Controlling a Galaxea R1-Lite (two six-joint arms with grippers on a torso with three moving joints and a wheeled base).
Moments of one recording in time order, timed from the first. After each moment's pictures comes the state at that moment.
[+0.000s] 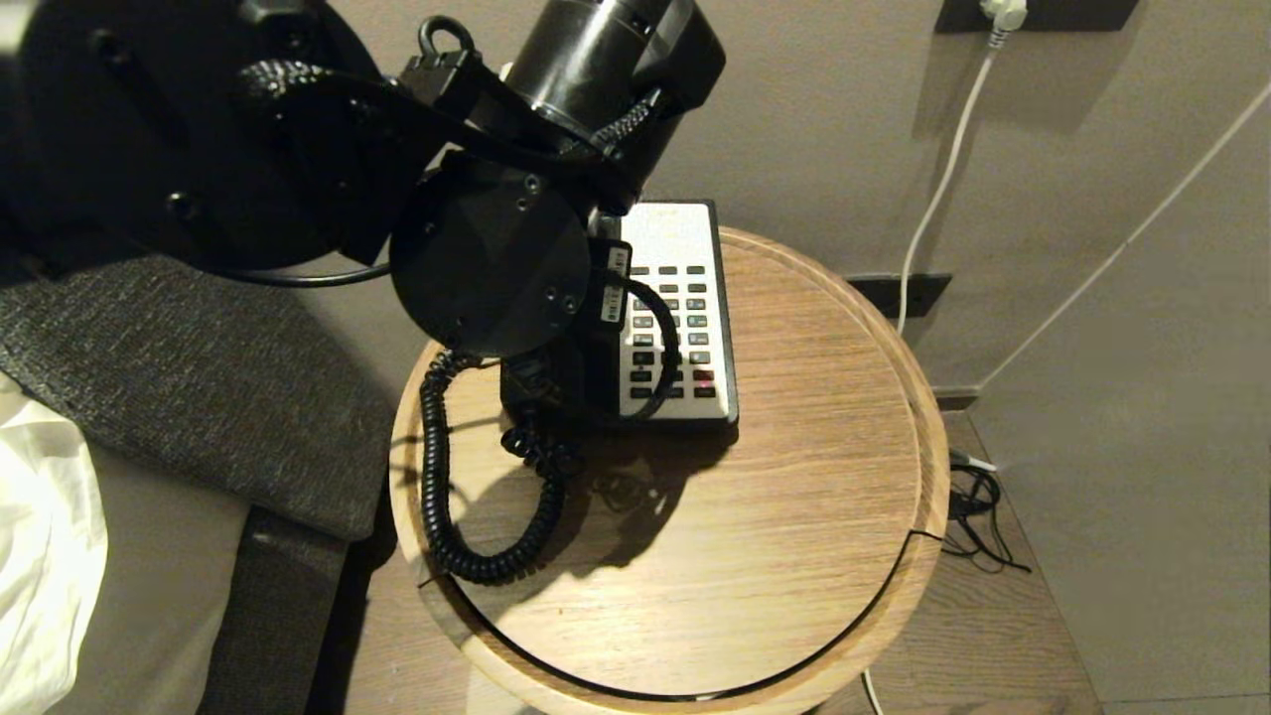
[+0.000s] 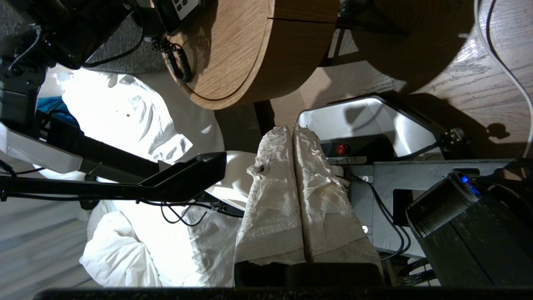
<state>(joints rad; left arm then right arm) -0.90 1.86 -1.91 0.71 0.90 -0.39 0.73 0.56 -1.44 1.26 -0.10 0.97</state>
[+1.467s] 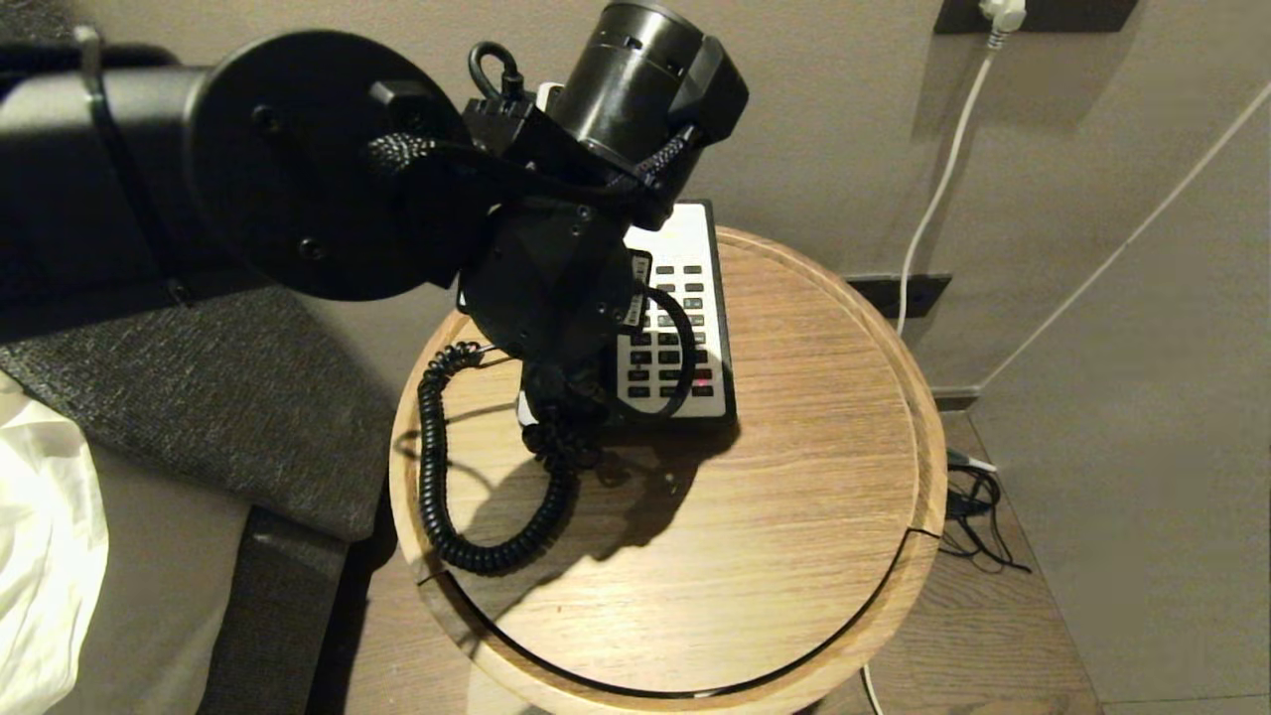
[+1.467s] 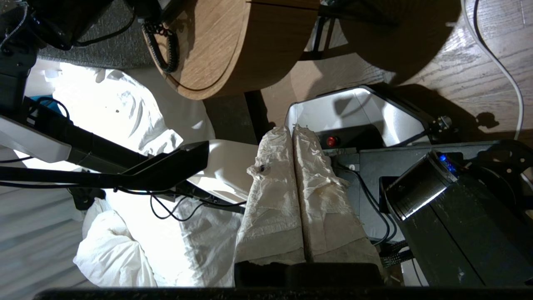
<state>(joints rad) -0.89 1.92 -1.92 0.64 0.92 -0.33 0.71 0.48 -1.38 1.30 -0.09 0.97</state>
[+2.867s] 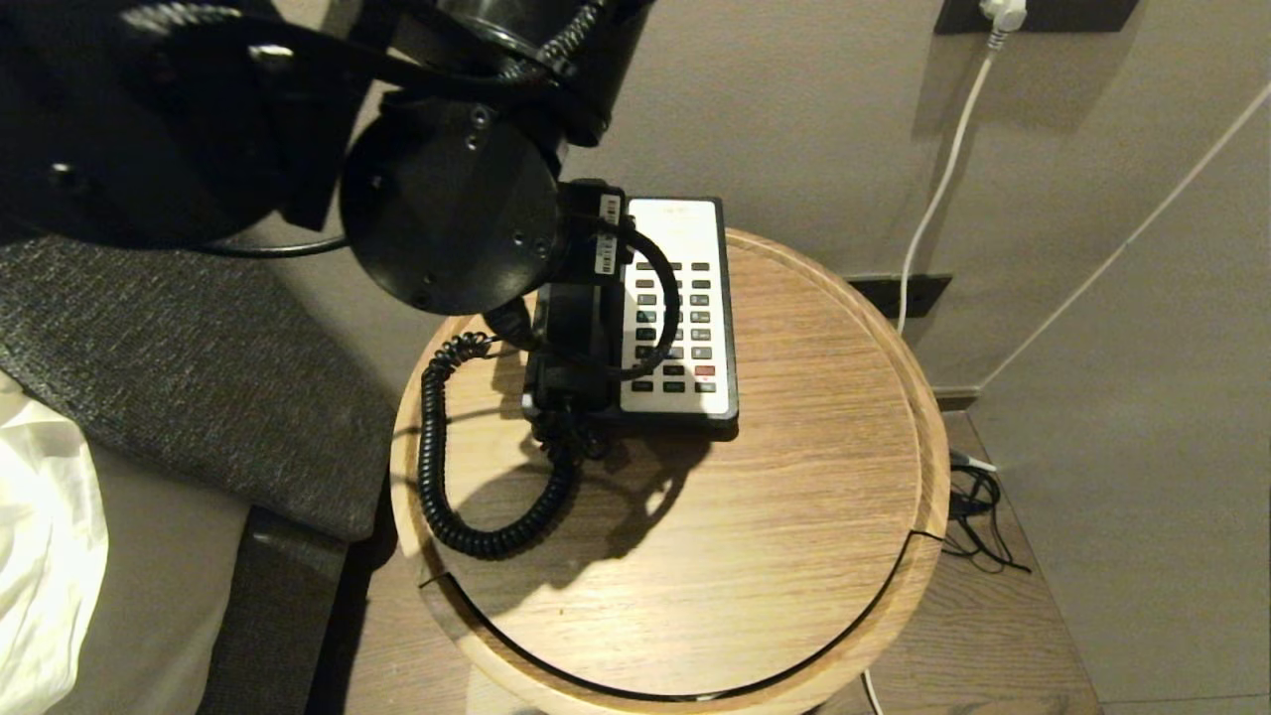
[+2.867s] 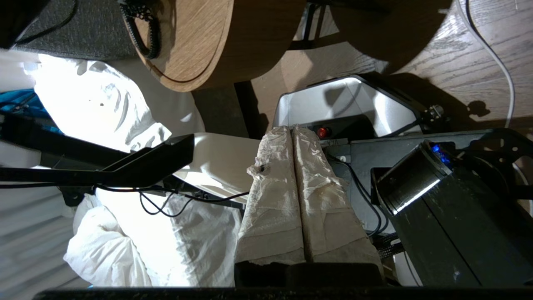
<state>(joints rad) -0.90 1.81 -1.89 0.58 0.90 -0.31 0.70 0.45 -1.30 1.29 -0.07 0.96</state>
